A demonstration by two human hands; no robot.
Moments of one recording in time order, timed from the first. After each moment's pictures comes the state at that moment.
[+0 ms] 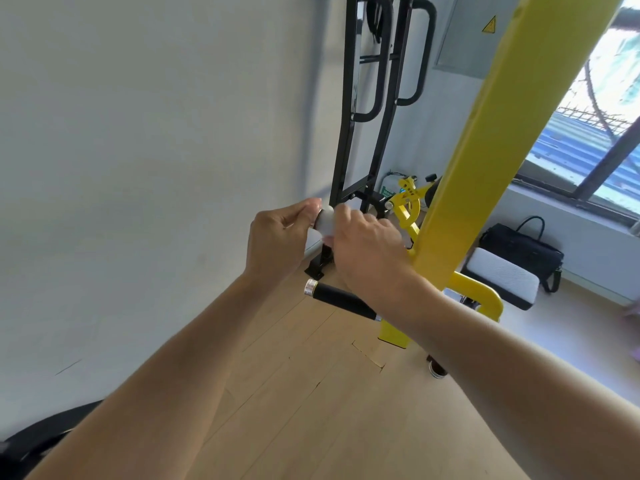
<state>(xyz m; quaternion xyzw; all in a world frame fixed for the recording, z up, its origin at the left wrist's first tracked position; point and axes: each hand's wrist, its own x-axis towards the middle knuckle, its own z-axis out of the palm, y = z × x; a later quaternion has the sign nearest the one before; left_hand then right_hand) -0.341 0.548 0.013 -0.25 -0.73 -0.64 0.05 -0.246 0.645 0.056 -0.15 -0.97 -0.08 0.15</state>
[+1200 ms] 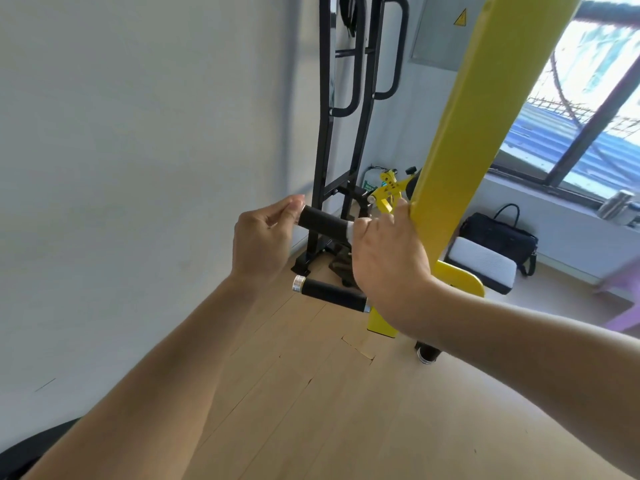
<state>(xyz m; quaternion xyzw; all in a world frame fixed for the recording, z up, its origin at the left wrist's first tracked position) -0.340 0.555 0.010 -0.23 -0.73 -0.65 0.03 -0.206 0.656 0.070 -0.19 -0.91 -0.37 -0.01</state>
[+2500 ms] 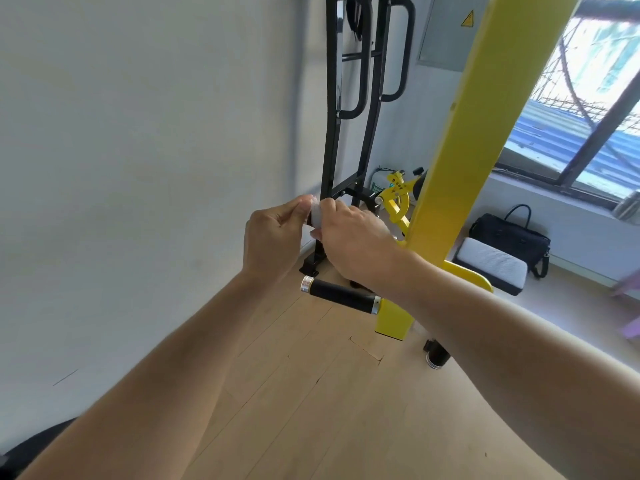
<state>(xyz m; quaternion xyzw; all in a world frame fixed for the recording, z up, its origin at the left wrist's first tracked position) -0.328 0.549 0.013 -0.28 -0.74 -0.62 0.06 -0.245 0.650 0.060 -0.13 -0.99 -0.01 0.10</state>
